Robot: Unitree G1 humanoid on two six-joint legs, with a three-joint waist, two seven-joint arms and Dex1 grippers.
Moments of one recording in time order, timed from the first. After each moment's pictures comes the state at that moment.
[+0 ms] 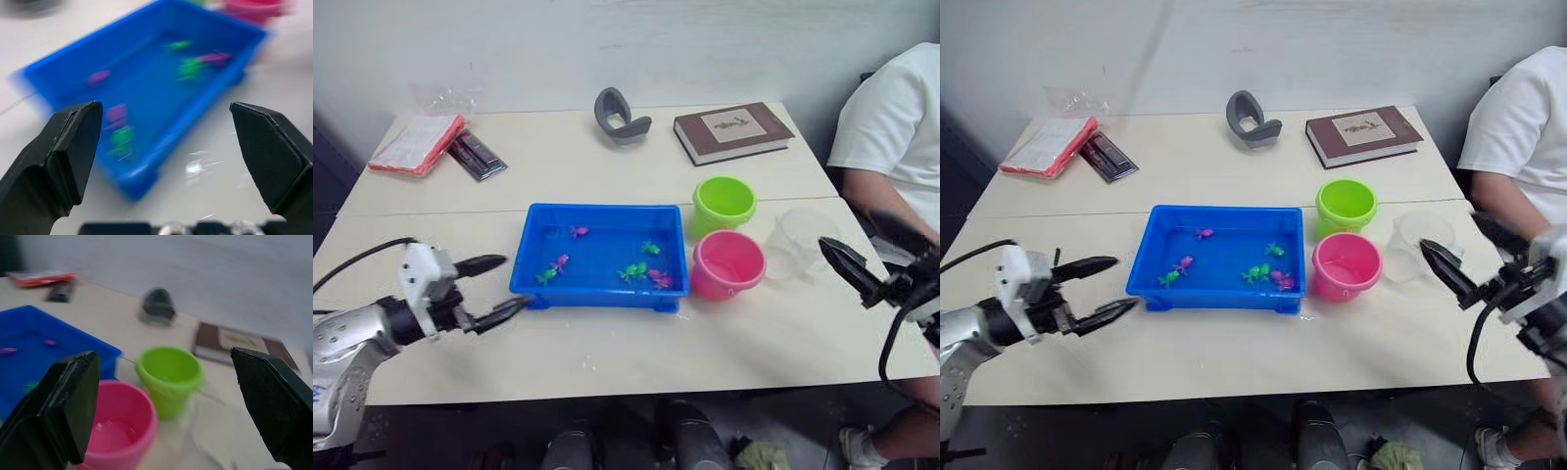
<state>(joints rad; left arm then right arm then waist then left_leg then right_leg) 0.15 0.75 0.56 -0.31 -0.51 0.38 -0.76 -0.01 -0.80 -0.55 -0.42 0.74 0.28 0.87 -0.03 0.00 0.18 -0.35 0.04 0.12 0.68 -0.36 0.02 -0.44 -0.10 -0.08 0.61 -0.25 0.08</state>
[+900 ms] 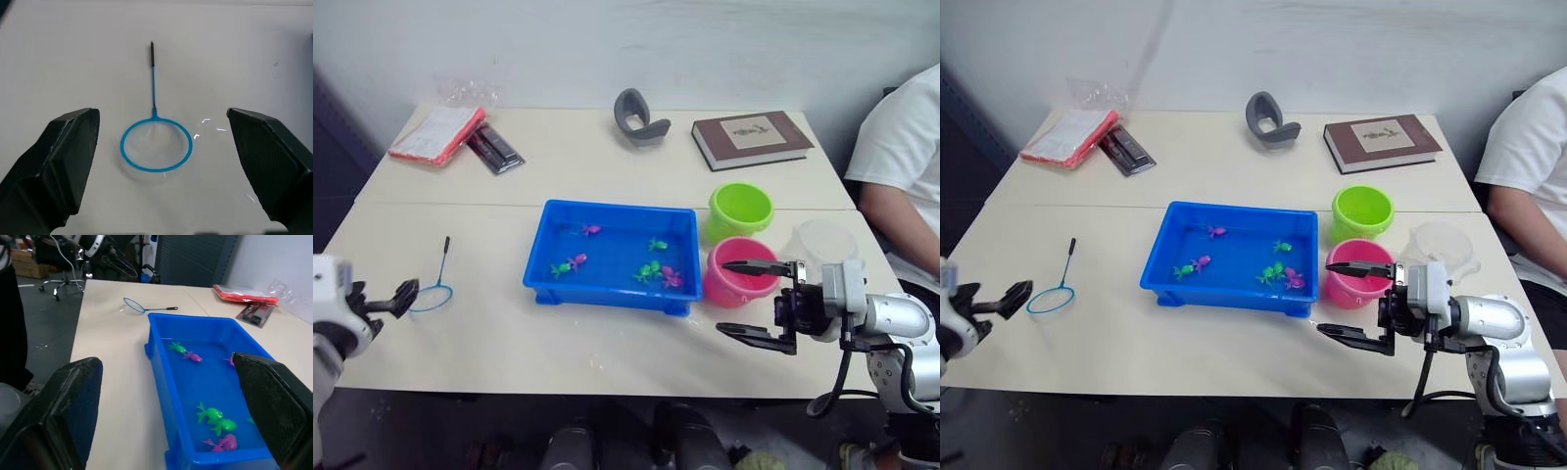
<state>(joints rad) -0.08 0.74 0.65 -0.25 -0.48 1.10 -0.18 -0.14 -0.69 -0.14 -0.23 0.63 0.05 1.29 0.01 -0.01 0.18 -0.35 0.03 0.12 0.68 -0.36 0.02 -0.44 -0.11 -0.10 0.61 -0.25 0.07</state>
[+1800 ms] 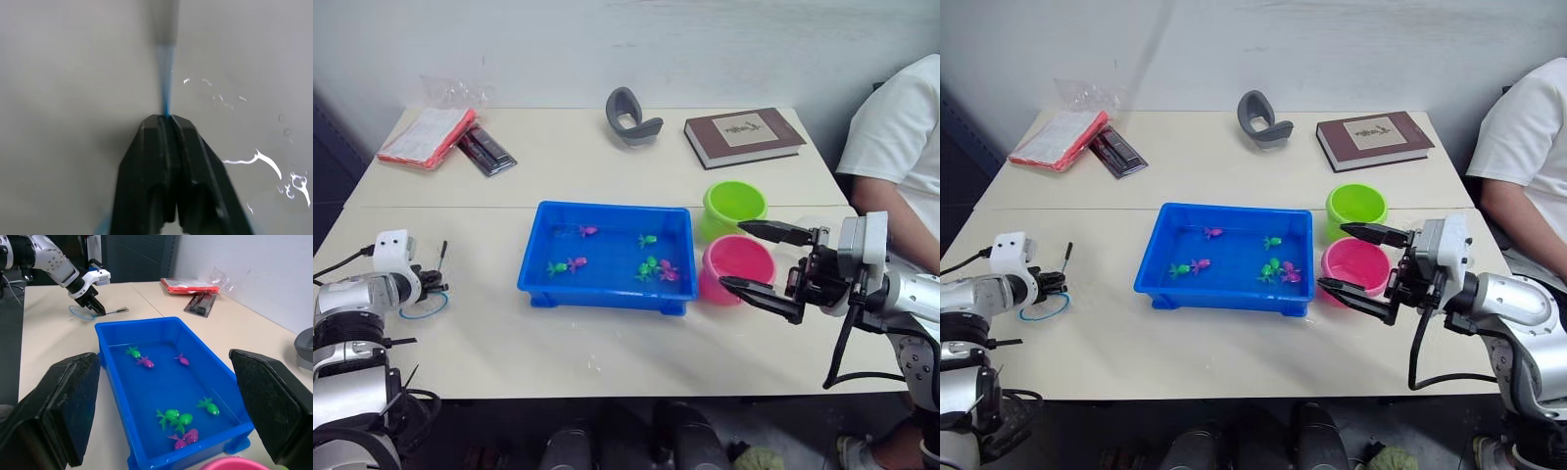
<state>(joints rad) -0.66 0.81 0.24 0.87 -0.19 0.71 -0.41 -0.16 -0.76 -0.25 -0.43 0.73 0.34 1.01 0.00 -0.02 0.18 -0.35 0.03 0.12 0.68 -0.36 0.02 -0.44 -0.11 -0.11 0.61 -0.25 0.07</state>
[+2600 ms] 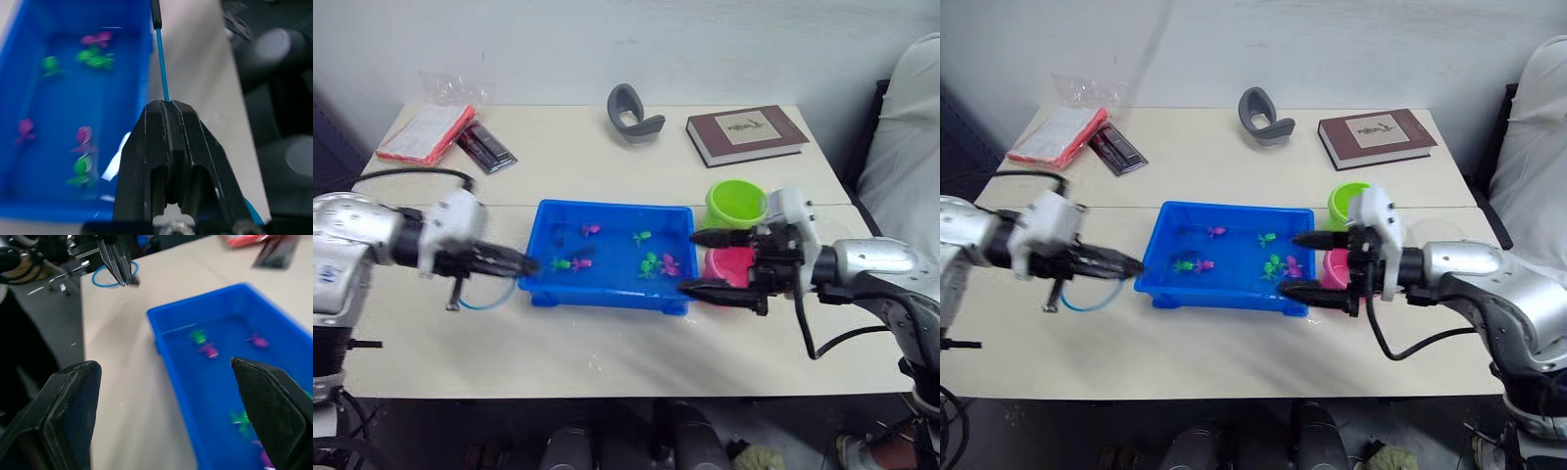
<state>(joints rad) -0.55 1.02 -0.06 -0.11 -0.40 0.31 -1.46 -0.48 -0.84 0.01 -0.45 0.90 0.87 0.90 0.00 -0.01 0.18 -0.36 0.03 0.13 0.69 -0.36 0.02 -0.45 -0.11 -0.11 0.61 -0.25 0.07</state>
